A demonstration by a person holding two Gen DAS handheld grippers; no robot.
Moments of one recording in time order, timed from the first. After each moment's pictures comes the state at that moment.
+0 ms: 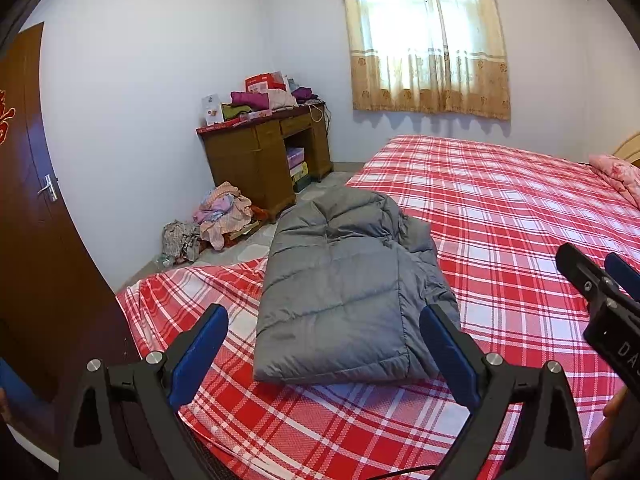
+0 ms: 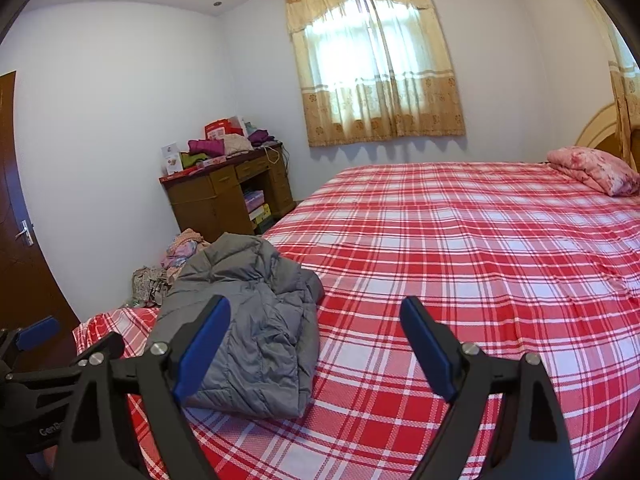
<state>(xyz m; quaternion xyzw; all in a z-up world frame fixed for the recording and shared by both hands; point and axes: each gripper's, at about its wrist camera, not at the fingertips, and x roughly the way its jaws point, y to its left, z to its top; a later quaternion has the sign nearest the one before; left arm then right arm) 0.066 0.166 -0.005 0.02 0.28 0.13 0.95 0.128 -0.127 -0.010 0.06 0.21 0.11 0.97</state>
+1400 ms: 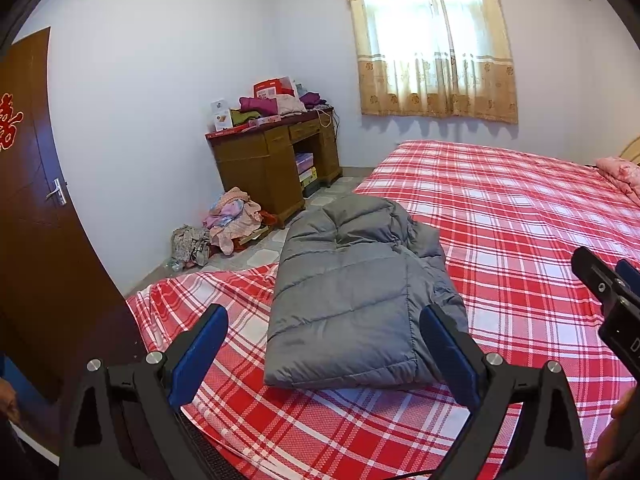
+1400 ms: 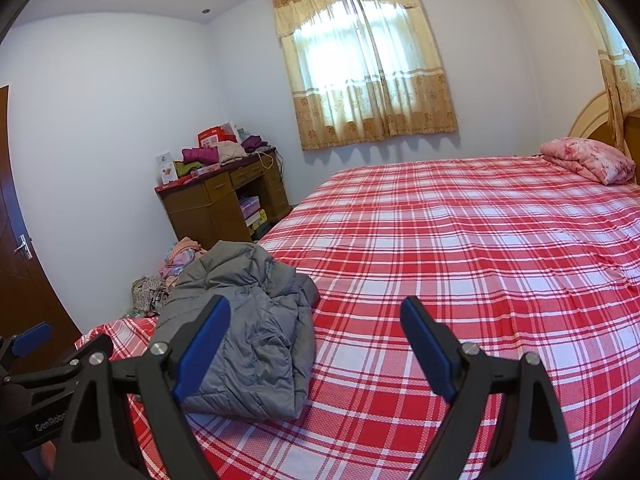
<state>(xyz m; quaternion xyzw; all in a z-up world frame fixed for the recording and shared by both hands) 0.063 0.165 0.000 0.03 0.27 0.15 0.95 0.126 -0.140 -0.005 0.08 0.20 0.11 0.97</state>
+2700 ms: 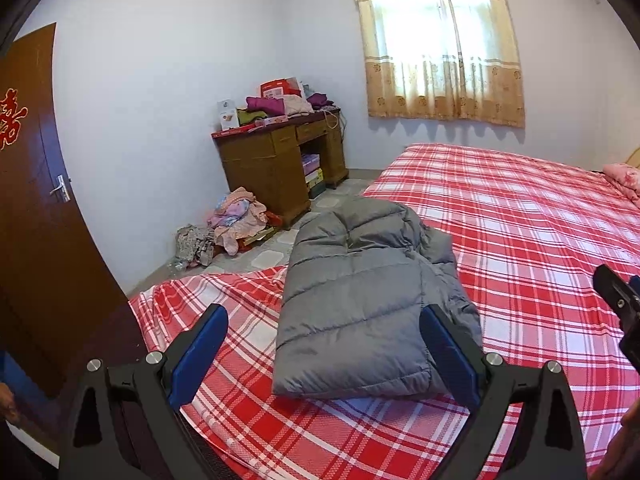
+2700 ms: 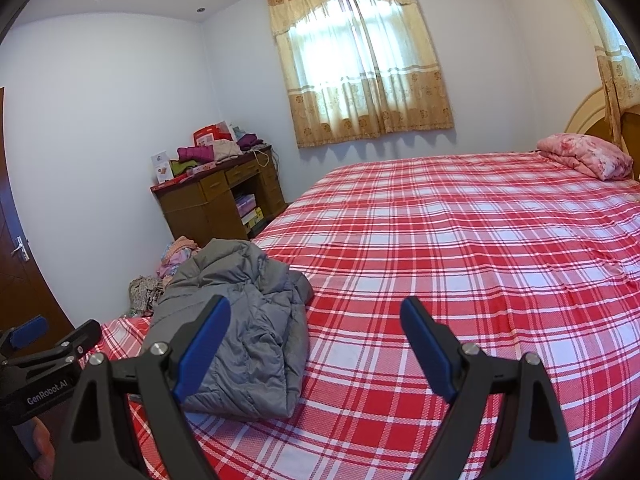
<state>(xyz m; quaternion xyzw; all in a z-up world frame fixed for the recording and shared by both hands) 0.073 0.177 -0.002 0.02 0.27 0.16 0.95 0.132 -0.148 -0.009 0.09 0.21 0.10 0.97</state>
